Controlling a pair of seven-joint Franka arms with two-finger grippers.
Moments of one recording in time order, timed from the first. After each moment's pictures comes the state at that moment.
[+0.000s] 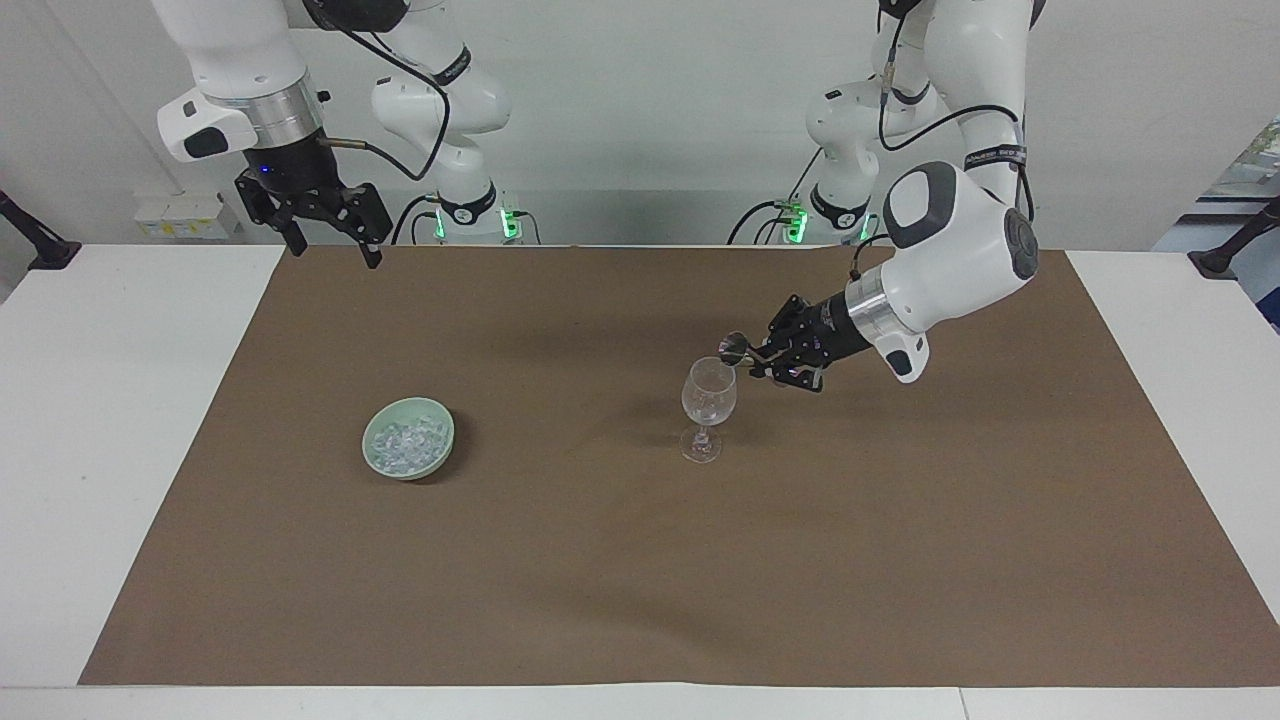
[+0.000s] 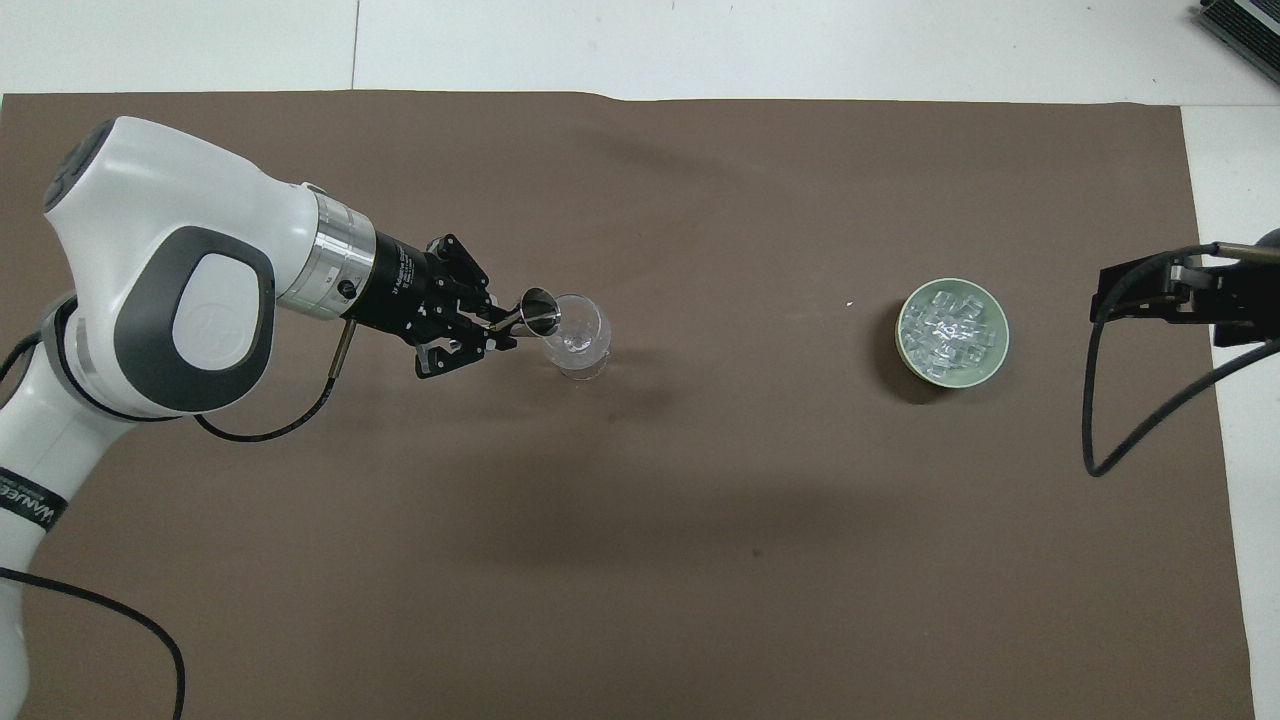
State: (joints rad) left arm 0.23 0.26 -0.59 -1.73 -0.53 1.95 -1.71; right arm 0.05 -0.02 -0.01 -1.53 -0.03 1.56 0.25
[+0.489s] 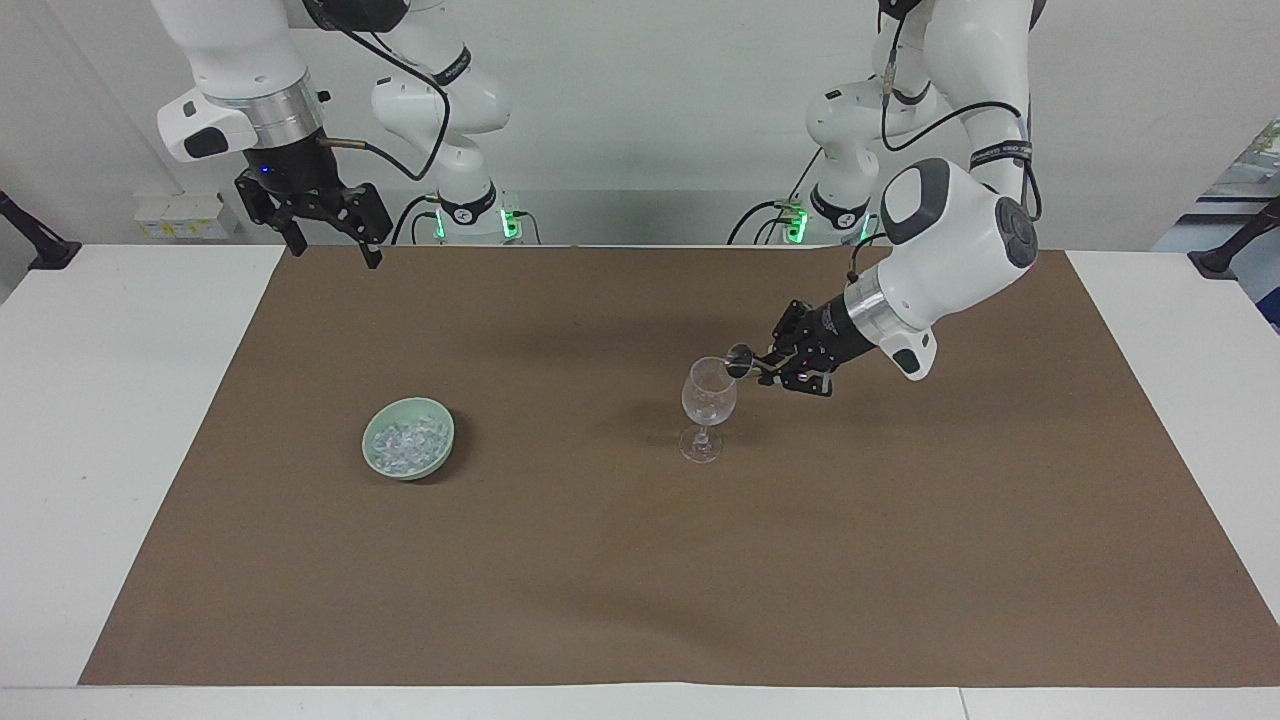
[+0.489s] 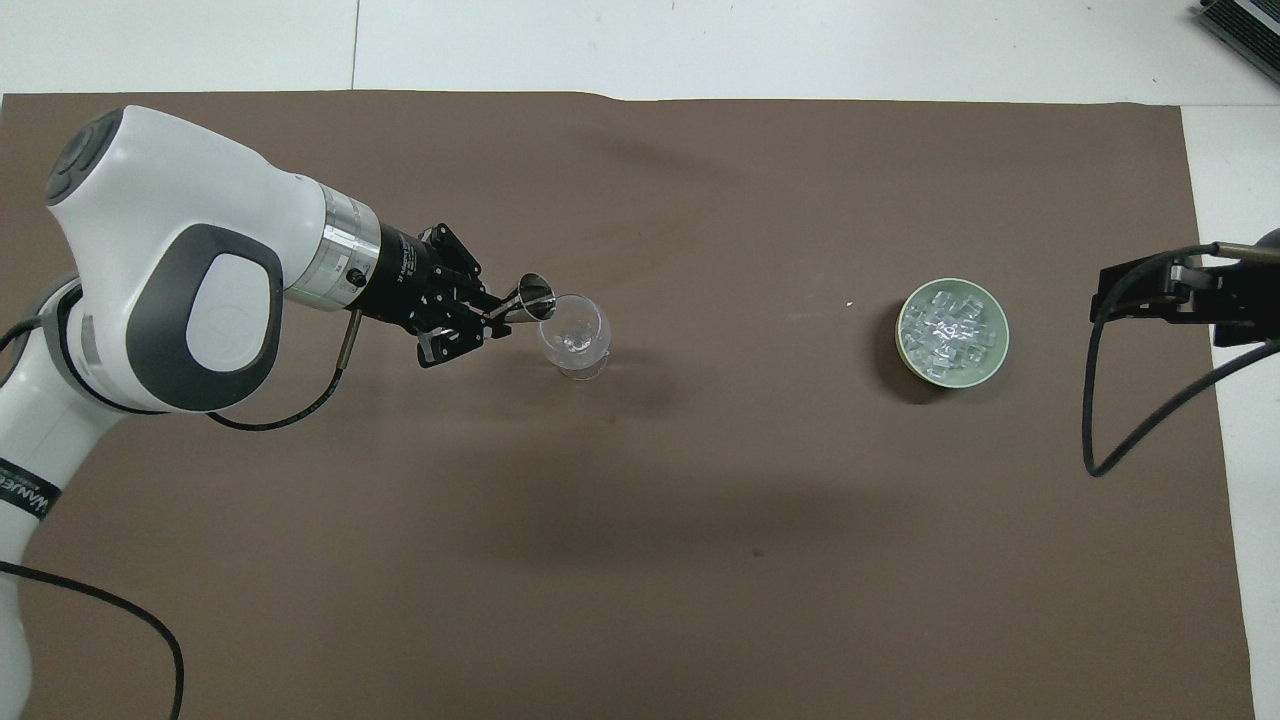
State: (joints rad) left arm 0.23 0.28 -0.60 -1.71 -0.45 1.99 -1.83; right arm 0.05 -0.02 -0.01 -1.53 -0.03 1.56 0.25
